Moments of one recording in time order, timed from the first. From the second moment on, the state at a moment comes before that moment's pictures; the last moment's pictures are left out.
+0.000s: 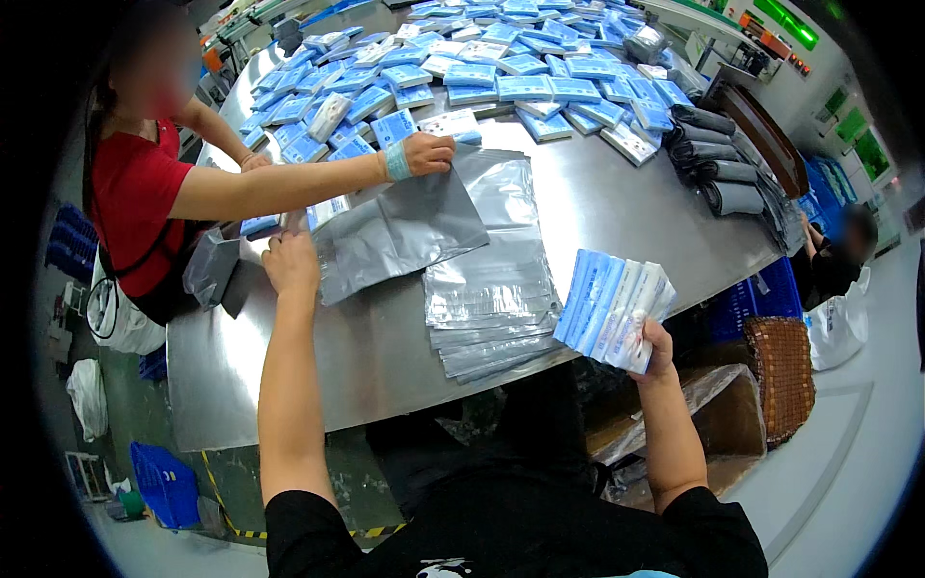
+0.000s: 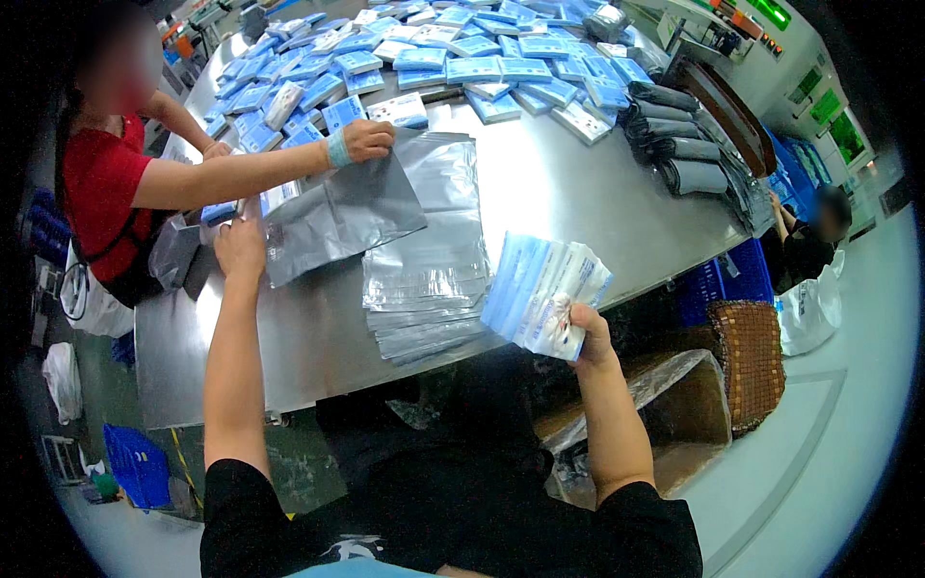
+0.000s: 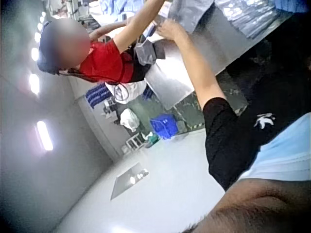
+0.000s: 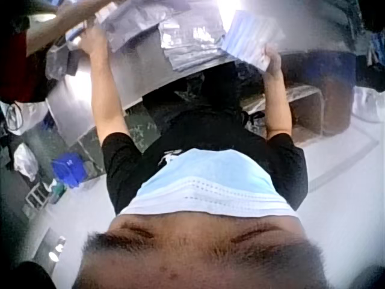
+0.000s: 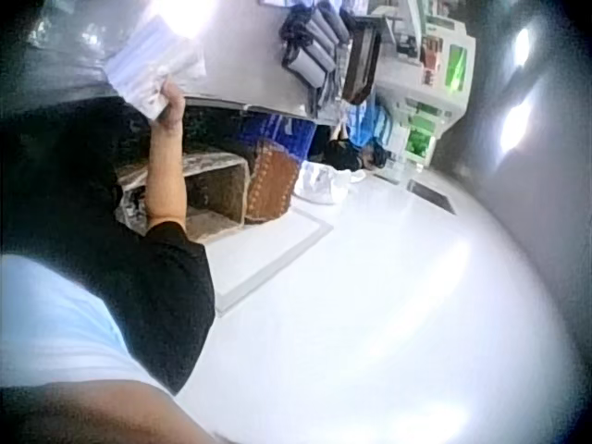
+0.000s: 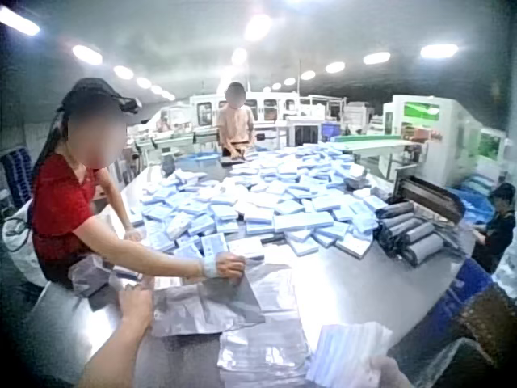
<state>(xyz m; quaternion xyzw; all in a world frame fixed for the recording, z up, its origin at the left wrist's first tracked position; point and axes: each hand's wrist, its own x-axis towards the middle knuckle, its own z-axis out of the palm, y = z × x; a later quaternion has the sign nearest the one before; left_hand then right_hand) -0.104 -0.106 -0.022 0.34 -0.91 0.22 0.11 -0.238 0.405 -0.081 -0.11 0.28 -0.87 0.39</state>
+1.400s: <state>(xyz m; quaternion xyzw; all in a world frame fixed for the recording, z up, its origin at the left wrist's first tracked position) -0.124 -0.053 -0.084 0.42 -0.82 -0.40 0.01 -0.219 0.411 -0.098 -0.07 0.31 -0.88 0.36</state>
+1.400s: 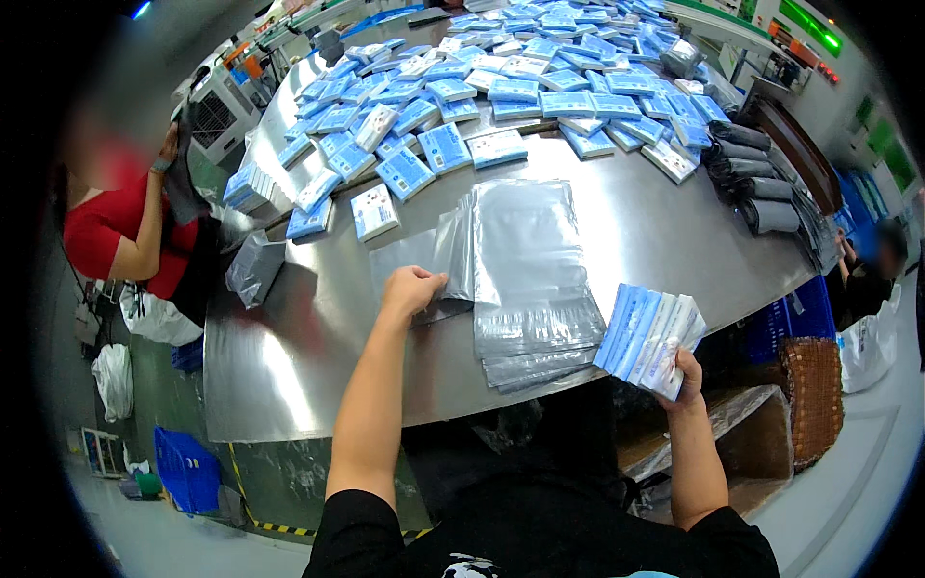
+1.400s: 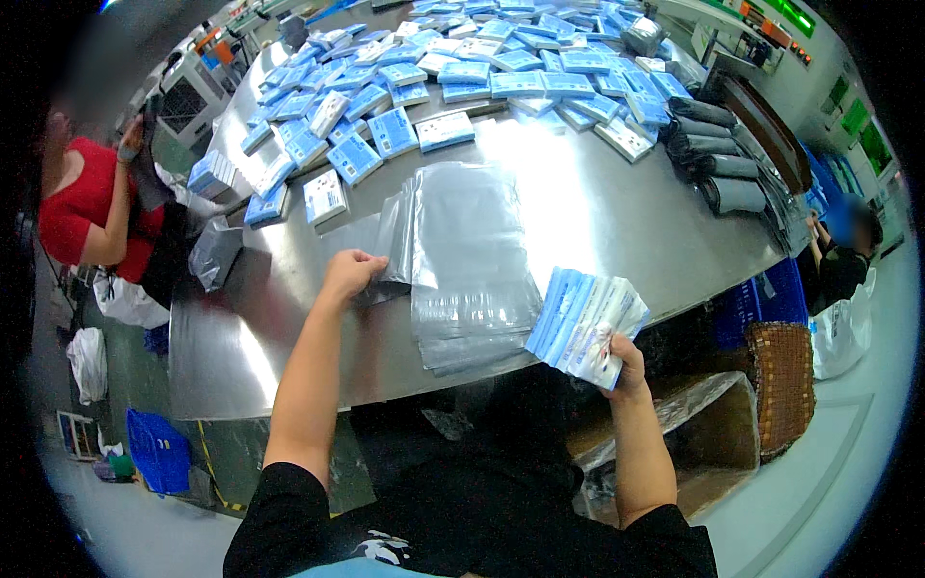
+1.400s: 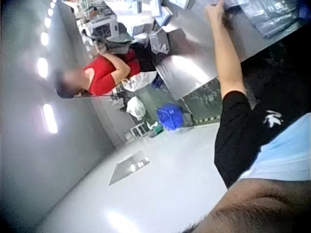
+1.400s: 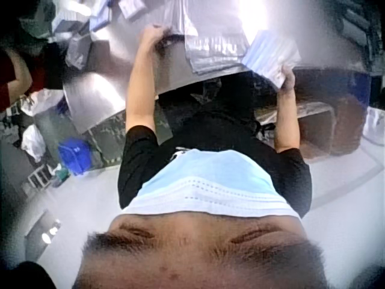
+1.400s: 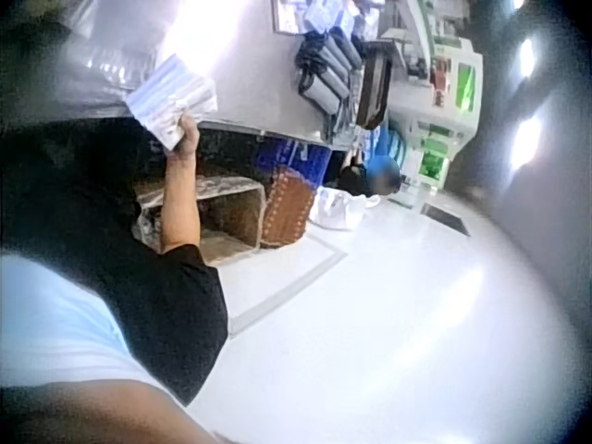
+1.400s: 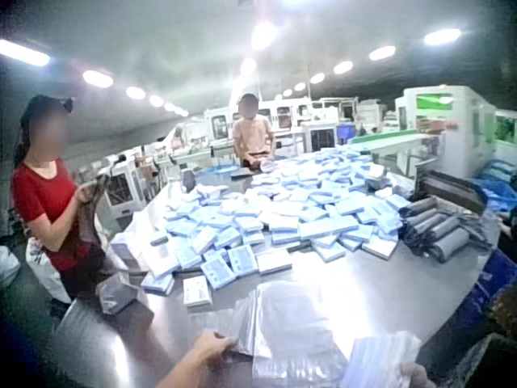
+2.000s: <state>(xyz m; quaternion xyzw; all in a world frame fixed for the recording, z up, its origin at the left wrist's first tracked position) -0.118 -0.023 -0.063 0.08 -0.98 -0.08 0.15 -0.213 0.437 -0.123 -0.06 0.27 -0.88 0.39</state>
